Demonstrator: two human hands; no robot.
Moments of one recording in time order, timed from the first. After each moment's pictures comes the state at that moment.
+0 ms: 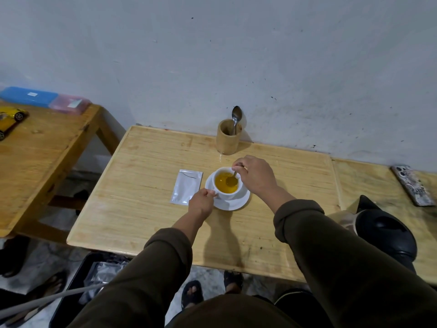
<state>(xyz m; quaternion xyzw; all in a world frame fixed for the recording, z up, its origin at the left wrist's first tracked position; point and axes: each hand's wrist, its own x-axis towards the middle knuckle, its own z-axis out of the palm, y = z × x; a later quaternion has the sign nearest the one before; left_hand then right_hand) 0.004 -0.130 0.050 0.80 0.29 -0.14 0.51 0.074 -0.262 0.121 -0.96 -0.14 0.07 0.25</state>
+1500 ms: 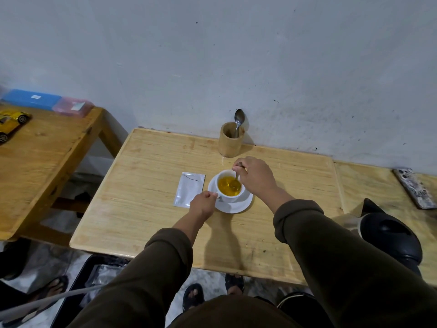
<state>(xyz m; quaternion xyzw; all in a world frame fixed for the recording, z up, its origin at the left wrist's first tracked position) 0.005 -0.122 0.054 0.81 0.28 -0.18 0.49 0.074 -0.252 0.125 -0.95 -0.14 0.08 0.26</state>
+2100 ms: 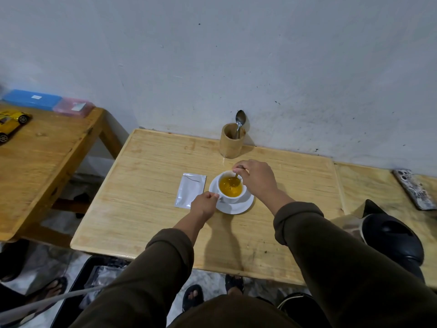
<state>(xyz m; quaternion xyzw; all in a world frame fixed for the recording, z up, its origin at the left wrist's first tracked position) 0.006 -0.118 0.052 0.80 0.28 -0.18 0.49 0.073 -0.251 0.122 -0.95 -0.12 0.07 0.28</state>
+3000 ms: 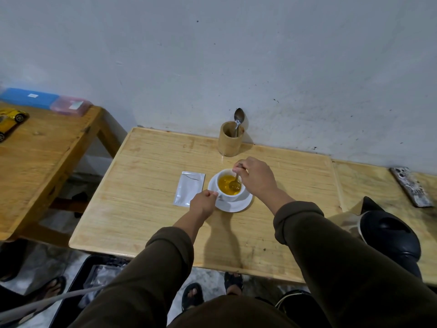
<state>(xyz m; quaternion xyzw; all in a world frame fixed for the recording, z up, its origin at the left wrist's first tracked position) 0.005 -0.121 0.056 0.80 0.28 -0.18 0.49 0.069 -0.252 0.122 -0.95 -0.12 0.08 0.27</state>
